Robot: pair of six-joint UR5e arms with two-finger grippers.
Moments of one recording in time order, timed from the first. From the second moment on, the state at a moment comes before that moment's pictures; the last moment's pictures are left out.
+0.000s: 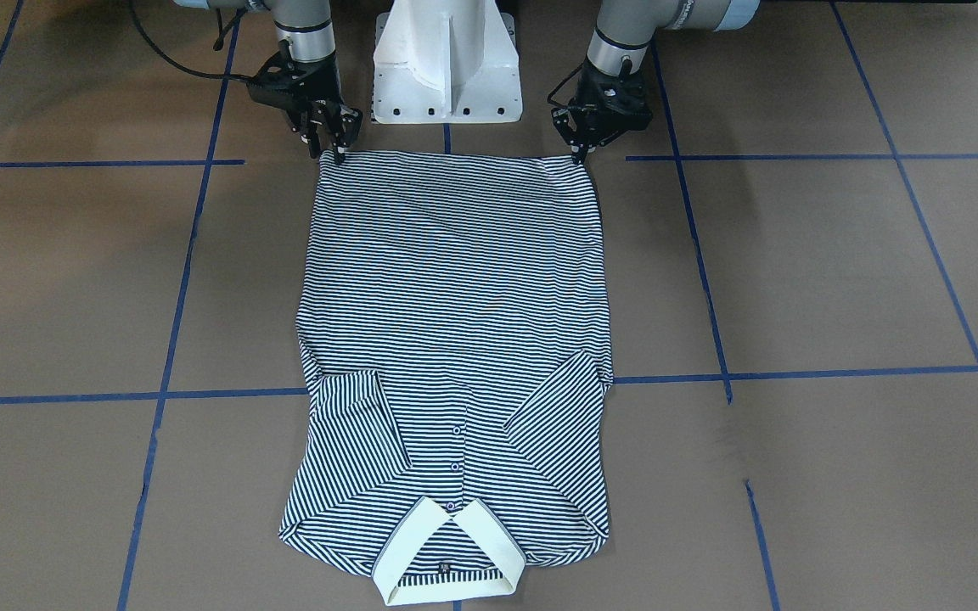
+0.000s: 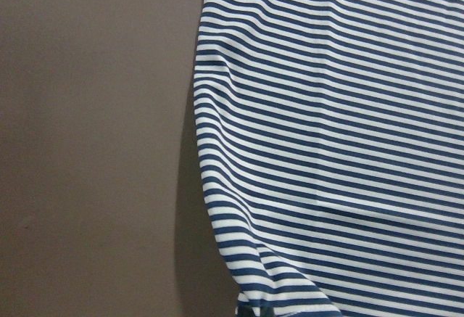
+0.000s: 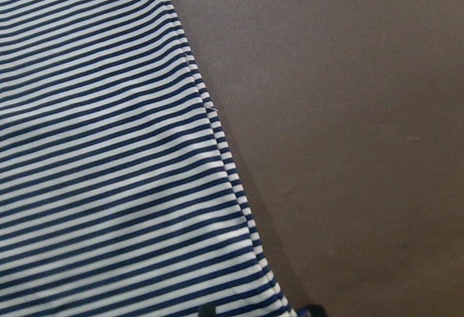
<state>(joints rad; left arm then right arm) -0.19 -1.72 -2.08 -1.83 -1.57 -1.48 0.02 -1.38 2.07 -1.53 1.32 2.00</state>
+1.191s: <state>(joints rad) -0.19 -1.73 -2.08 -1.83 -1.57 -1.48 0.02 -1.37 2.08 -1.53 1.29 2.00</state>
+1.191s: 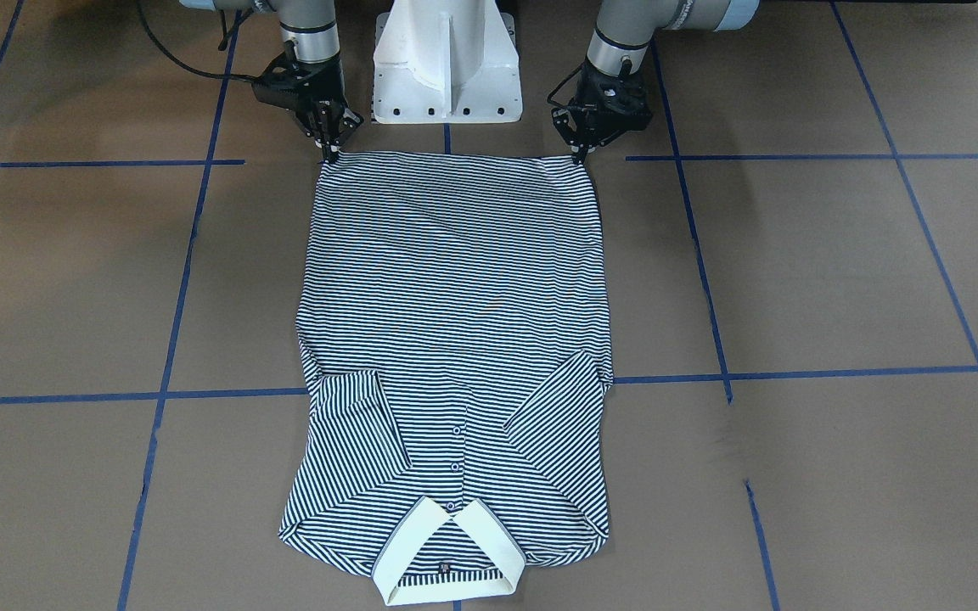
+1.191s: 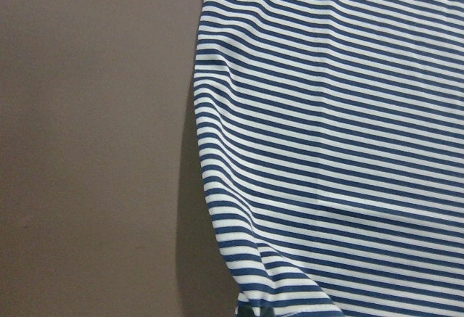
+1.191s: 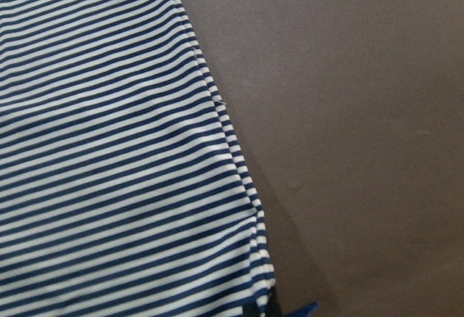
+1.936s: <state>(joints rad) -0.25 -1.89 -2.51 -1.25 -1.69 -1.47 0.01 -1.43 2.63 -1.91 1.38 1.99</state>
